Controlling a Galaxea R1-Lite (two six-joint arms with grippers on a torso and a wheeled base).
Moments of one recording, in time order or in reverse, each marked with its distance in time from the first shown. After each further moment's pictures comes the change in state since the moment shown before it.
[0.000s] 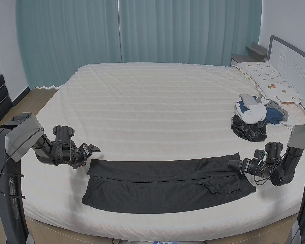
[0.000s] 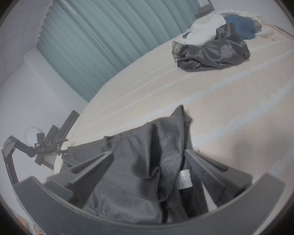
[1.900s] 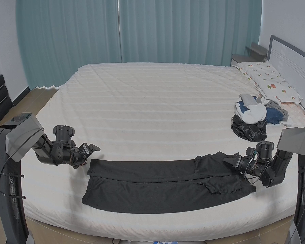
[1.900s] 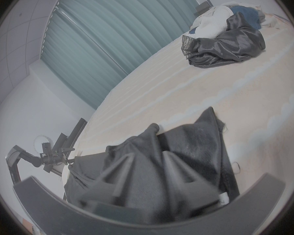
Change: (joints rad) left arm -0.001 0.001 -0.003 -0.008 0.005 0.006; right arm 0.073 0.100 -0.109 -0.101 0.000 0.149
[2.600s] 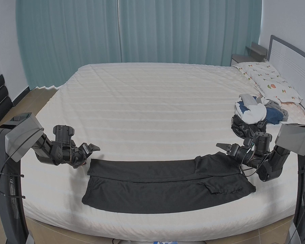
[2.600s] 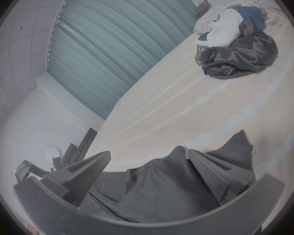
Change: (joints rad) left arm 0.000 -0.004 0.003 0.000 0.000 -0.003; right arm 0.037 -0.024 -0.100 -0.004 -0.002 0.140
